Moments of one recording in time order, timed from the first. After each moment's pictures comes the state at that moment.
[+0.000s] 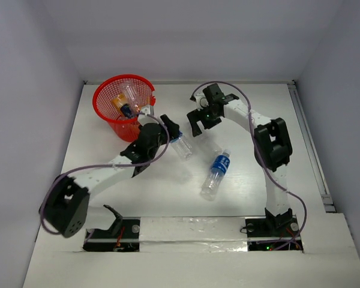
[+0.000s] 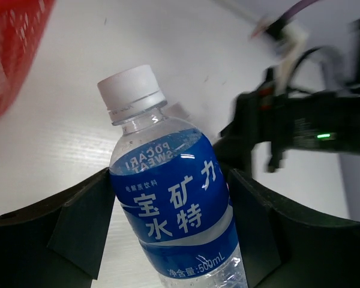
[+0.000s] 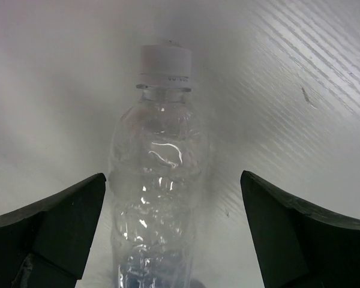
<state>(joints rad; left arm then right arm) -0.65 1.38 0.71 0.28 -0.35 -0.78 0.45 2.13 1.77 -0.70 -0.29 -0.11</state>
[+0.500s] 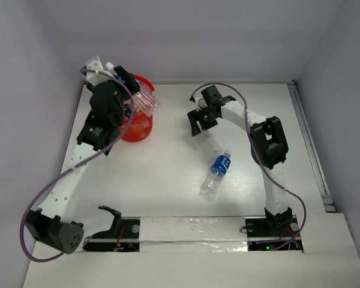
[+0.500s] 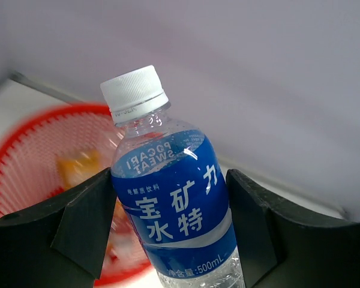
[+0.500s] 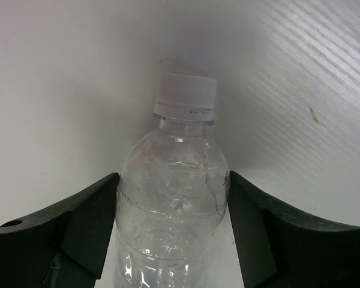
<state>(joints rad) -0.45 1.12 1.21 -0.12 -0.49 -0.48 0.45 2.22 1.79 -0.67 -0.31 -0.06</state>
